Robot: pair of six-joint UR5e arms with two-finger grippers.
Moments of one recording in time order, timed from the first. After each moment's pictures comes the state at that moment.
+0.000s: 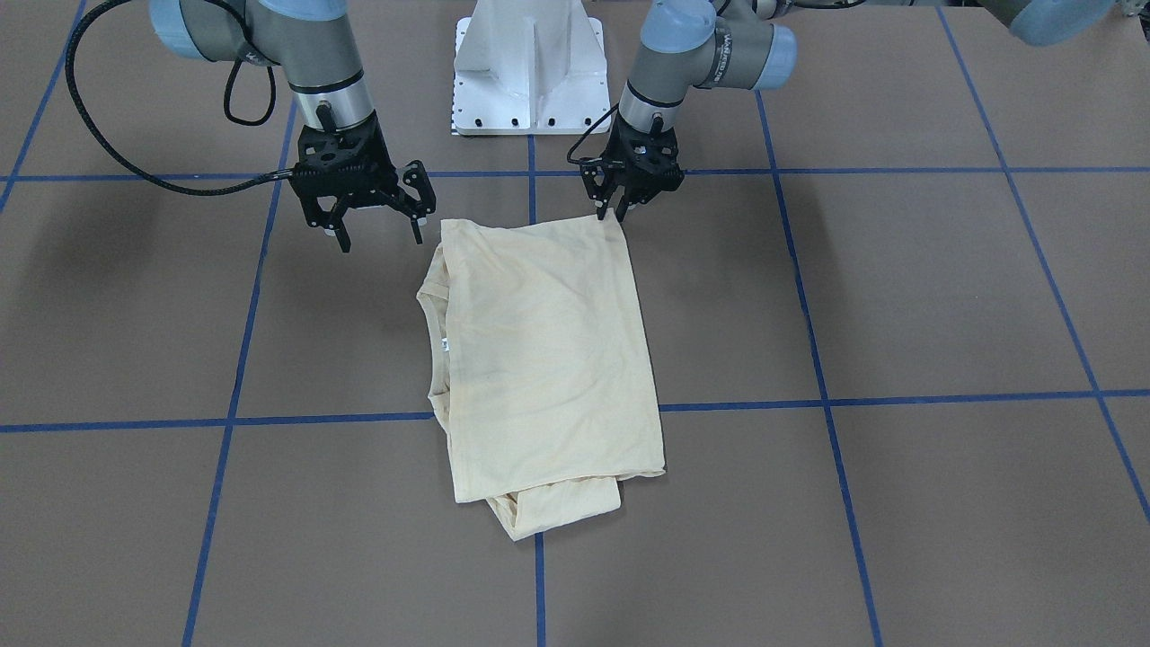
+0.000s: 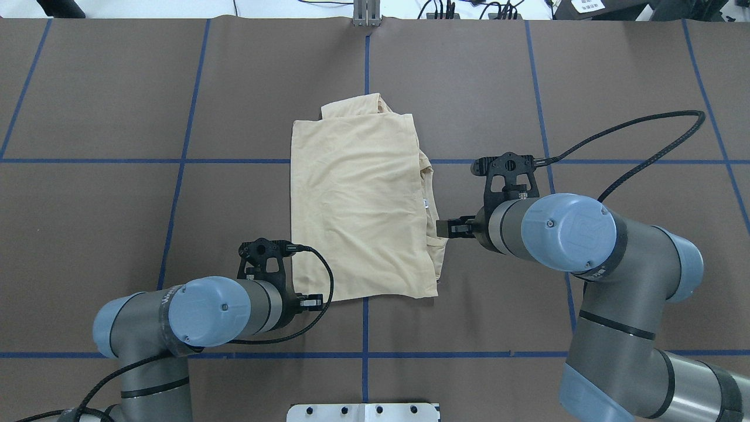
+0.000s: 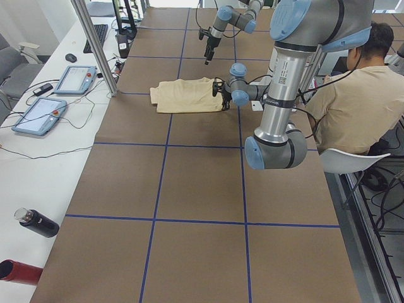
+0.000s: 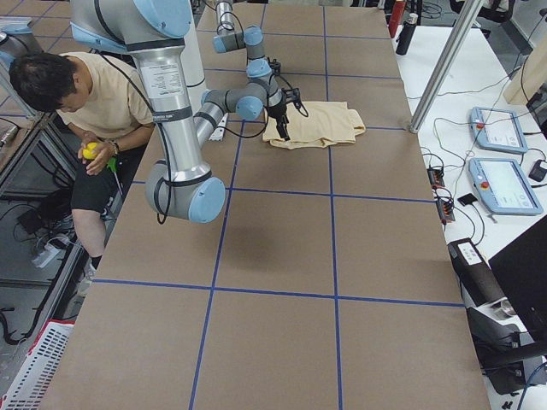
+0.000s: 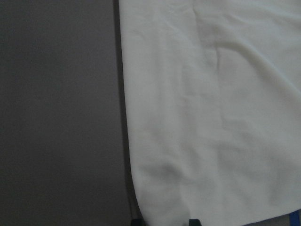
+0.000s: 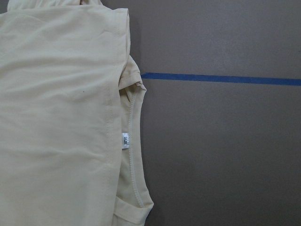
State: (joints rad) left arm -0.26 -1.96 -1.84 -1.92 -1.60 -1.43; right arm 0.45 -1.25 2.03 -1.44 1.56 1.20
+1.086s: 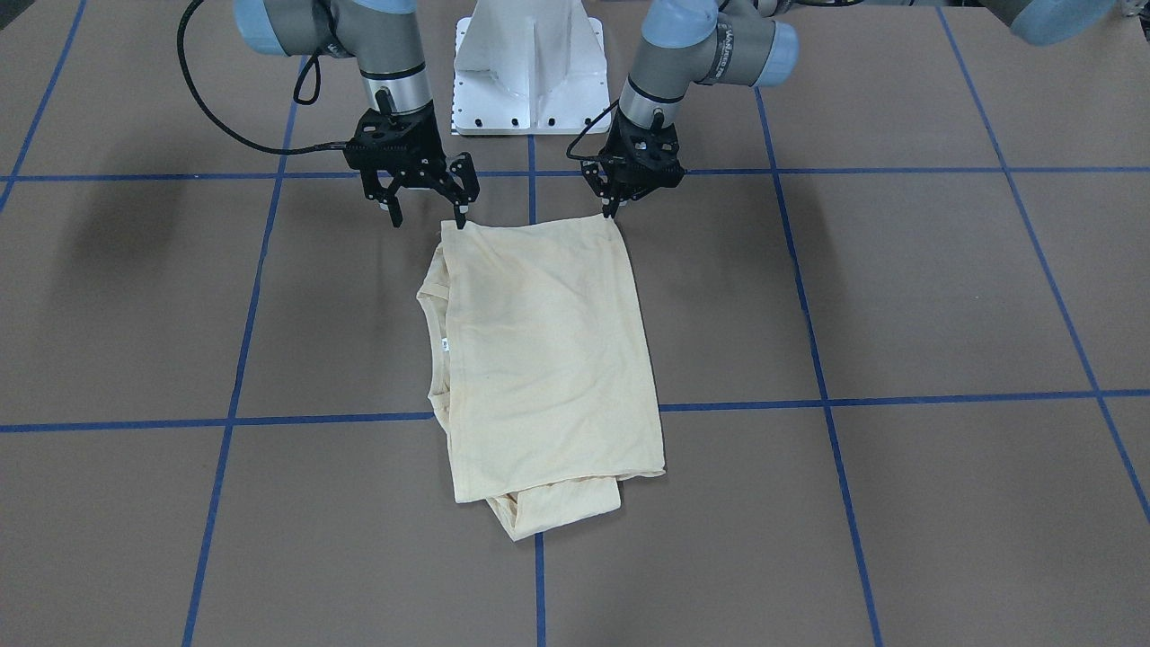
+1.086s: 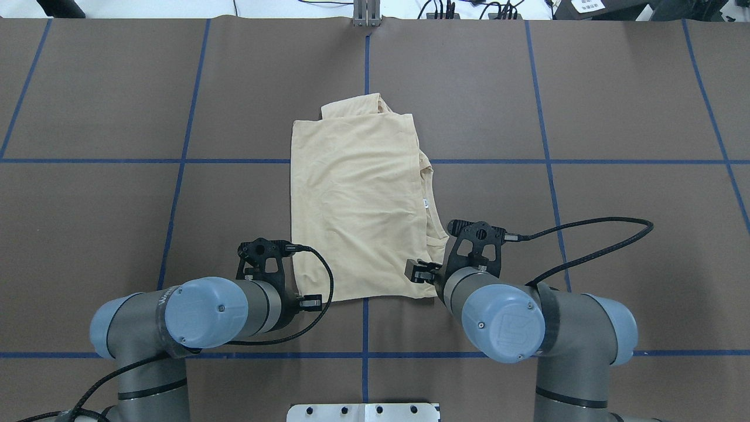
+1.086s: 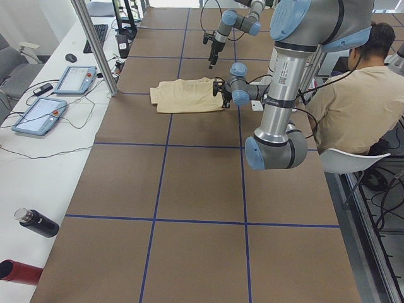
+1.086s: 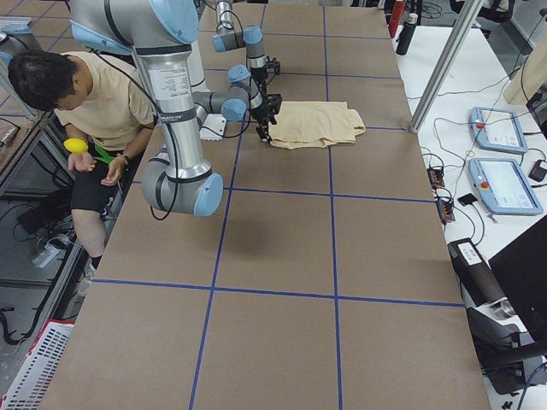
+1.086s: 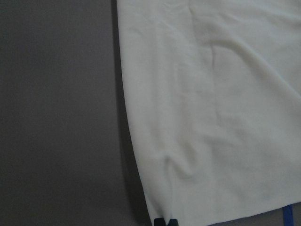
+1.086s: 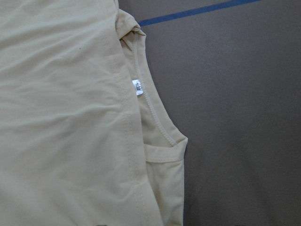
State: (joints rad) left arm -0.26 -1.96 -1.85 -1.92 -1.60 -1.43; right arm 0.23 -1.21 1.95 -1.44 1.32 1.61
